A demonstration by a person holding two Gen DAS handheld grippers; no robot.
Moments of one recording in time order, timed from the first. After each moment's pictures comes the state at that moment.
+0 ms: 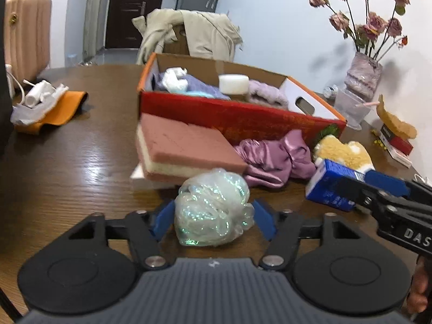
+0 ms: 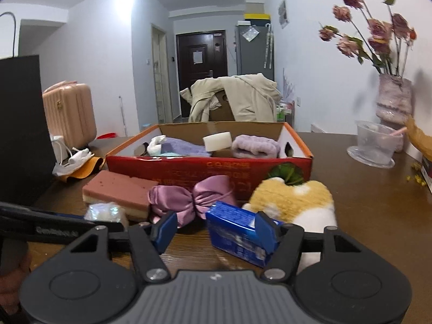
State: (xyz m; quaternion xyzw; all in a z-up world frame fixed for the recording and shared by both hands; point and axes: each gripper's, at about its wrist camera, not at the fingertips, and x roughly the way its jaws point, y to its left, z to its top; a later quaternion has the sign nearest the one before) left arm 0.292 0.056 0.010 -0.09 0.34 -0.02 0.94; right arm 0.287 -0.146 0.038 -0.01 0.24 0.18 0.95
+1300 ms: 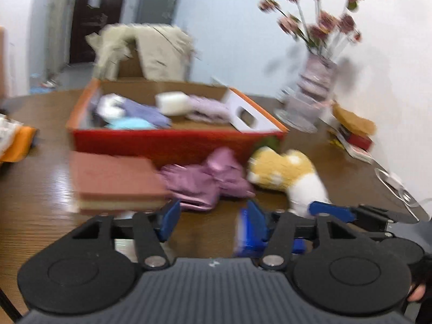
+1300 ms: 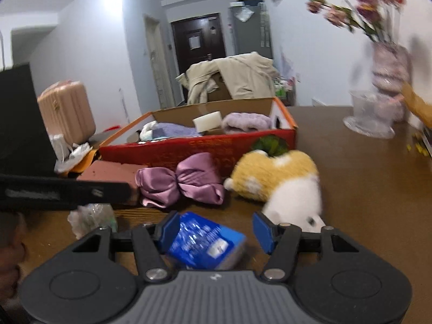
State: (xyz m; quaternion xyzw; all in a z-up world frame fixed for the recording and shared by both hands) left arm 0.301 0.004 0.043 -0.08 0.32 -0.11 0.94; right arm 0.285 -0.185 0.029 0.05 0.28 0.19 0.94
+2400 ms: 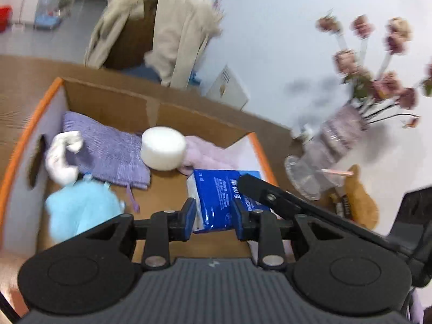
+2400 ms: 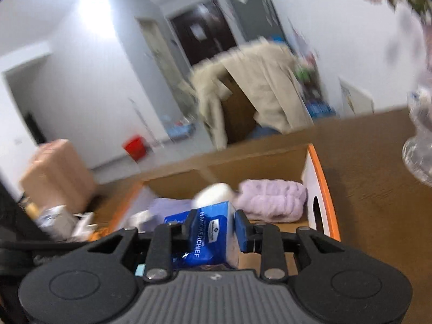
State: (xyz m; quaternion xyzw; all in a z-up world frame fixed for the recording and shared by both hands) left arm 0.523 0.044 0.080 -0.23 0.40 -0.10 0.88; right arm 0.538 -0.162 0.087 0.12 0.36 0.24 0.89
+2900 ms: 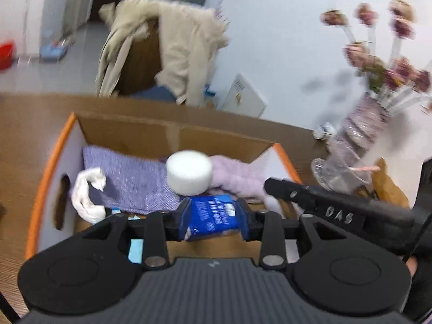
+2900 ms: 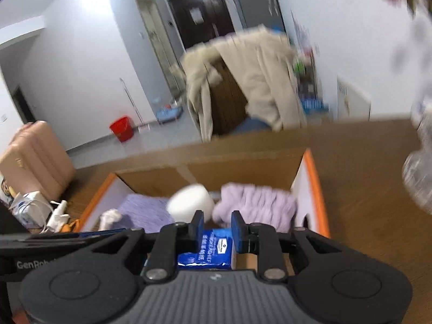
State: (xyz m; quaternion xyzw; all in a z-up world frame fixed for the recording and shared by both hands) left arm 0.501 0.046 0.102 -0.15 0.36 -0.07 0.92; right arm 0.550 -0.155 0.094 0.07 0.35 0.24 0.90
